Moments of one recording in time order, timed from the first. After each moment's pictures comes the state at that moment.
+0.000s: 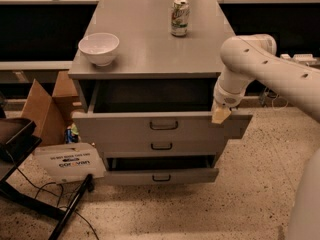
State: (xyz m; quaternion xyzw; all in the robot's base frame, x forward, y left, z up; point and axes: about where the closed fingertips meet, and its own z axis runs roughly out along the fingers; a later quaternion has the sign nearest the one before) arm 0.629 -0.199 0.680 -0.66 0.75 0.00 0.07
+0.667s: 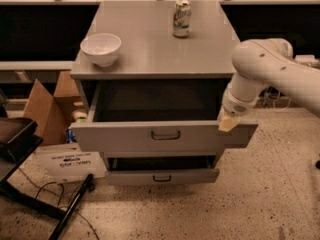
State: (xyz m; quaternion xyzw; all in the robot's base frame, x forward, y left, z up) arm 0.582 -0.218 0.691 -0.63 0.78 0.01 0.06
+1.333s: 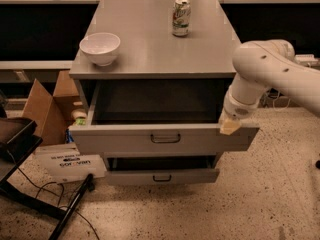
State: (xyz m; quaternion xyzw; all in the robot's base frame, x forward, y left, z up) arm 0.566 -0.224 0.691 -0.62 0.78 0.01 0.05
